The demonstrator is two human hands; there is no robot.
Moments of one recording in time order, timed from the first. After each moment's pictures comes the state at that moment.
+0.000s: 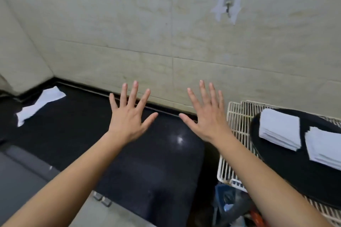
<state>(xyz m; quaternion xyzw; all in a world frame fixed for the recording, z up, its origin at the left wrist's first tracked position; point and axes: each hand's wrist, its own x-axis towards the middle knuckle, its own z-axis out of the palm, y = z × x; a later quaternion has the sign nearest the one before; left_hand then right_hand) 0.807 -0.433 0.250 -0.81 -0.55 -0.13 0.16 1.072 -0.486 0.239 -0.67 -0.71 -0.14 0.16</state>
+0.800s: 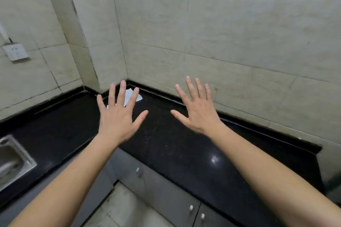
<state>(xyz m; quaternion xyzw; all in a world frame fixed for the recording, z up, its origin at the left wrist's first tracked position) 0.256 -0.365 0.272 -0.71 -0.67 -0.14 0.19 0.524 -0.339 0.273 -0.55 -0.79 -0.20 0.16</state>
